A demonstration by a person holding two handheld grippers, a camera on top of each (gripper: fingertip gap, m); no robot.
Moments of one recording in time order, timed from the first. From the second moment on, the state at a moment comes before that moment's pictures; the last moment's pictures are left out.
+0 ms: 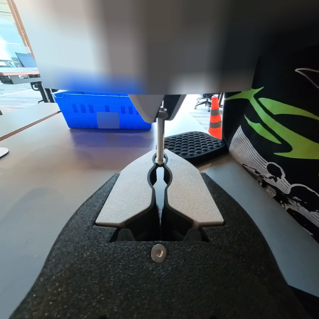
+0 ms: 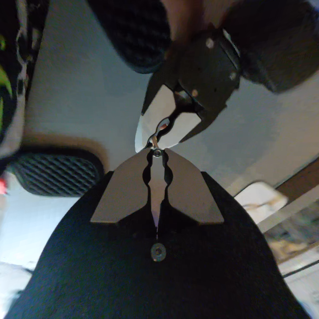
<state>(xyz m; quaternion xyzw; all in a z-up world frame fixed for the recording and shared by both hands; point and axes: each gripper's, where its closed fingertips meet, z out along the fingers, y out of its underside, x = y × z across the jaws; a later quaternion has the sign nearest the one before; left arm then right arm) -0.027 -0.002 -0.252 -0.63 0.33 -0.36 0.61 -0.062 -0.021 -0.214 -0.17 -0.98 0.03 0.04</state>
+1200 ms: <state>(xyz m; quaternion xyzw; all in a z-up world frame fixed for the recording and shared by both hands) -0.023 -0.003 -0.253 -0.63 0.34 -0.36 0.60 -0.064 -0.023 -0.215 -0.14 -0.99 0.06 0.06</state>
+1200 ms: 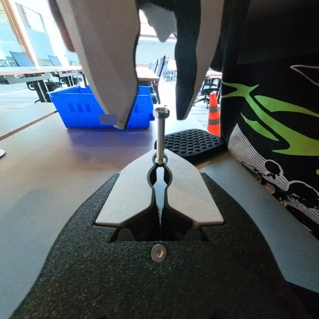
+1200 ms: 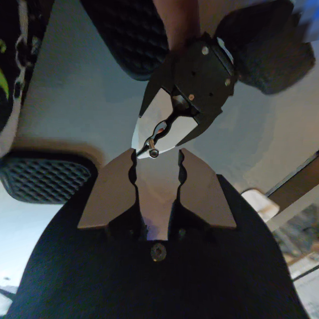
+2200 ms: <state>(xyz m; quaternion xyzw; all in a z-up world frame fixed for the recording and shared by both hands) -0.025 -0.001 -0.252 -0.63 0.33 -0.35 0.61 -0.065 -0.024 -0.212 -0.17 -0.98 0.04 0.08</state>
